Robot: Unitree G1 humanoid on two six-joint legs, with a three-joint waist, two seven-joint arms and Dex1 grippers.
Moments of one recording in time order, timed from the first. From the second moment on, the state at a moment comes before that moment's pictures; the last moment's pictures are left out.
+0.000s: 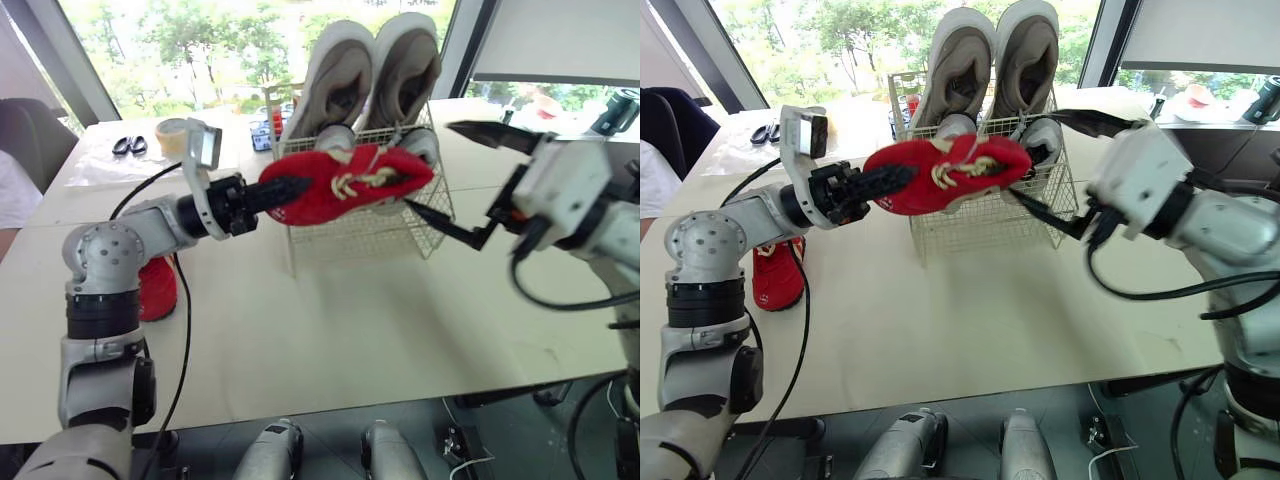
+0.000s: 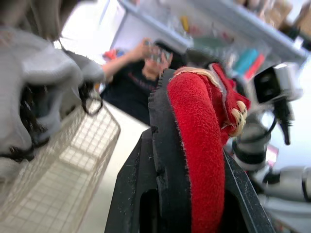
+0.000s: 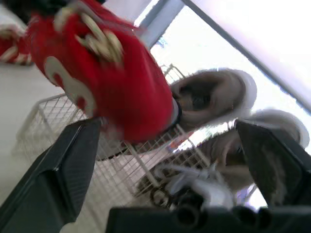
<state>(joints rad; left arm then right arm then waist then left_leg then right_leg) -0.78 0.48 0.26 0.00 -1.16 1.08 -0.77 -0.40 -0.86 -0.36 -0.58 0.61 0.61 0.69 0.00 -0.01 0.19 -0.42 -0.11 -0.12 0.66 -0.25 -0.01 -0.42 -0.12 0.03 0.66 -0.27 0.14</state>
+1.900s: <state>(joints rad) -0.54 0.53 0.07 -0.26 -0.92 0.84 -0.75 -0.96 -0.79 0.06 0.45 0.41 0.13 1.35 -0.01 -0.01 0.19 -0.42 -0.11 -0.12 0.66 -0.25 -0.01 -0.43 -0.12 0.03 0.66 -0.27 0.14</state>
